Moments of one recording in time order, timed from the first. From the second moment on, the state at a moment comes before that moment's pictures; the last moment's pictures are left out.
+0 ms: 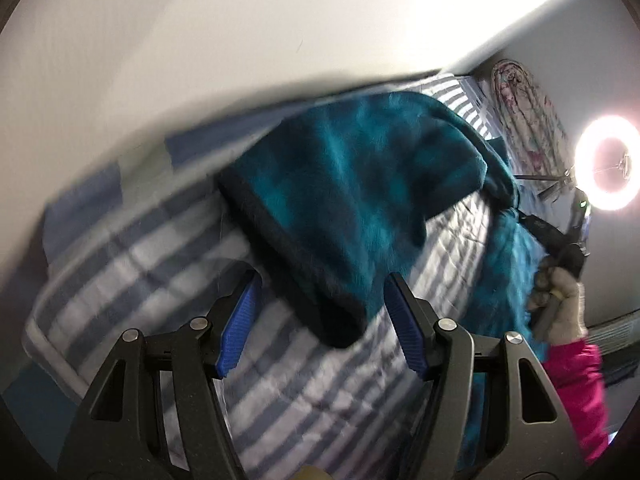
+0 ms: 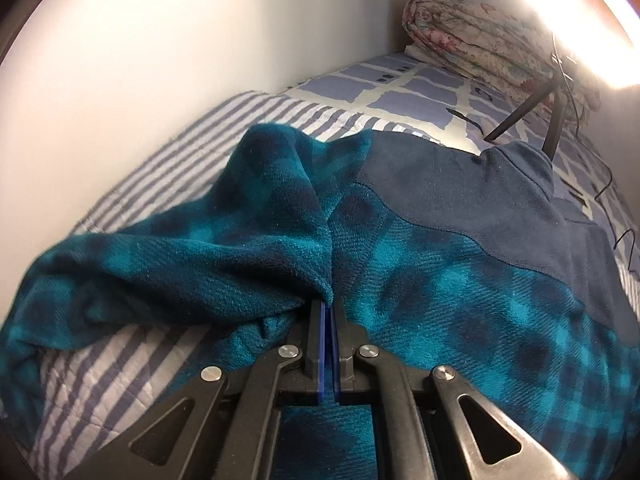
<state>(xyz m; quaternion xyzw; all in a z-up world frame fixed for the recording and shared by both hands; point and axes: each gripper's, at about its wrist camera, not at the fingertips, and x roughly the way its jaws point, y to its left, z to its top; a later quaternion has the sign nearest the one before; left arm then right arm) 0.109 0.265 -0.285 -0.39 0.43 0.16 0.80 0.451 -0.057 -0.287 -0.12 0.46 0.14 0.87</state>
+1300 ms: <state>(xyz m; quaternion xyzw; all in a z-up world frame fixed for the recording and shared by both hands) 0.061 0.121 -0.192 -0.01 0.37 0.00 0.93 0.452 0.080 -0.223 -0.02 0.56 0.28 0.78</state>
